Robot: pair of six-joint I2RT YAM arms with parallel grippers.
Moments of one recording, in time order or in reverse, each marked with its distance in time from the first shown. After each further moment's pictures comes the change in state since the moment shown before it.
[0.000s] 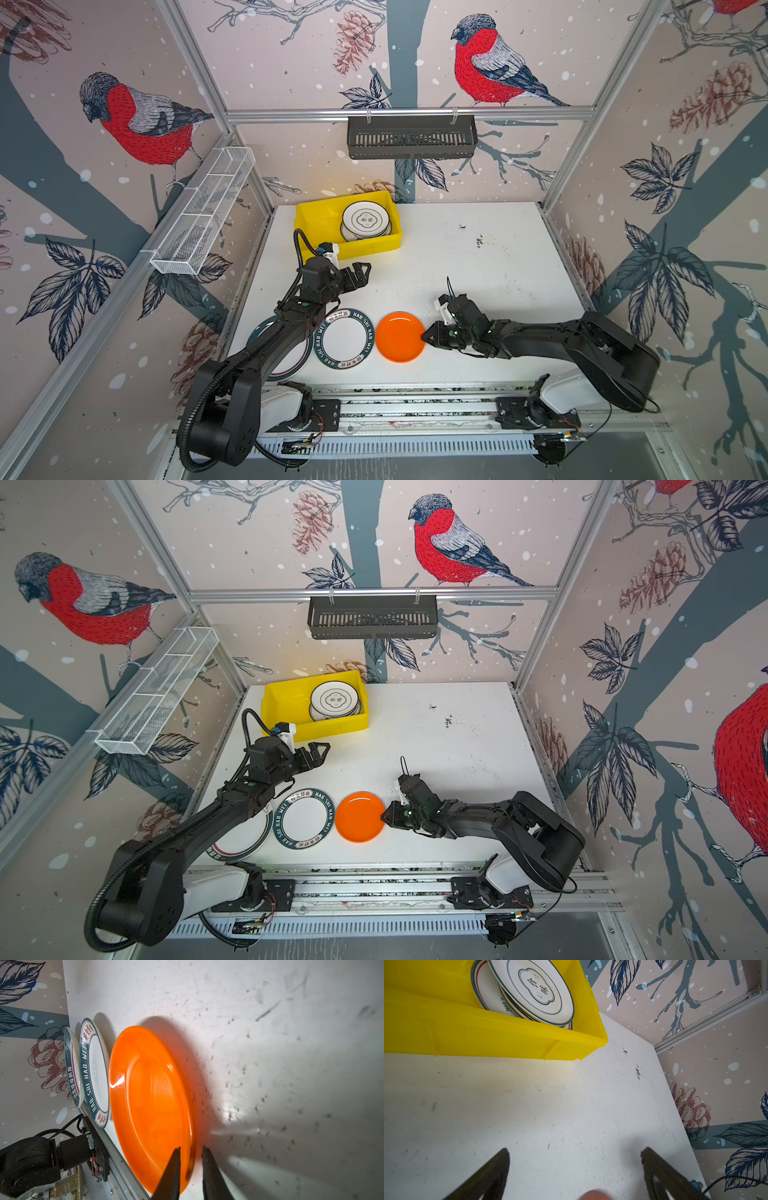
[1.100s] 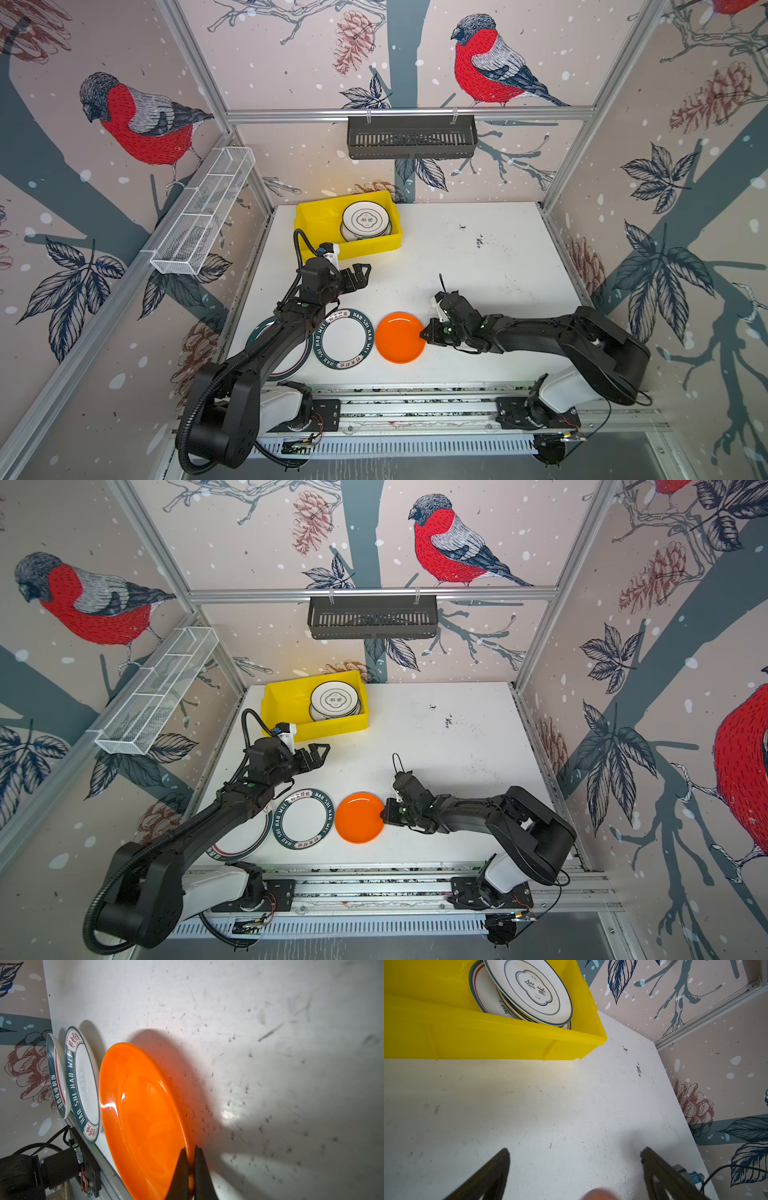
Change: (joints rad) left arm 0.000 -0.009 -0.005 -0.003 0.002 0.037; right arm 0.018 0.034 0.079 -0.097 0.081 -0.001
